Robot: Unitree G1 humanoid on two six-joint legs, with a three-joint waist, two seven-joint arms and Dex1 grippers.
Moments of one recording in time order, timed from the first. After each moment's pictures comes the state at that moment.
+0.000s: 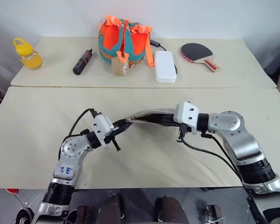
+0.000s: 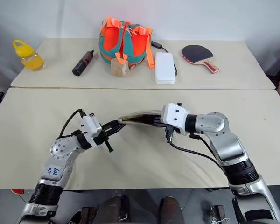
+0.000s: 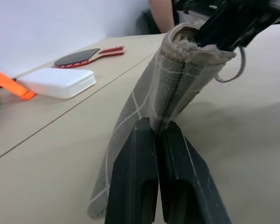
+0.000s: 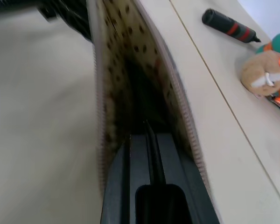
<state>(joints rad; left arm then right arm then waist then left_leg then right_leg) -0.27 0.40 -0.06 -0.06 -0.25 -0.10 -0.73 -0.54 -0.65 0.21 -0.11 0.10 0.12 0.98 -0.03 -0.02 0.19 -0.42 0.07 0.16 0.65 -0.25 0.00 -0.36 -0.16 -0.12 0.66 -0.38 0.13</state>
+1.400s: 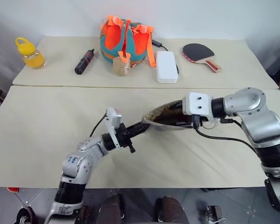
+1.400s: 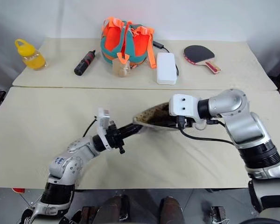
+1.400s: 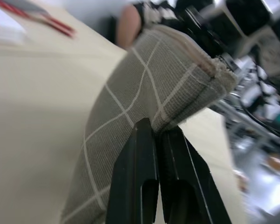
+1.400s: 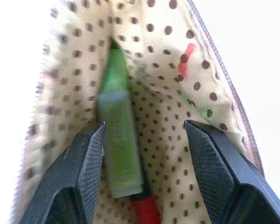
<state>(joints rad) -0.32 0.24 -0.05 -0.19 -0.68 0.64 -0.69 -0.74 -0.86 0.25 -0.11 0.07 0.32 1.28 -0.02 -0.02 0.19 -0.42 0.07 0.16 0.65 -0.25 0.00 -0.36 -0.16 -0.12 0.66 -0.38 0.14</state>
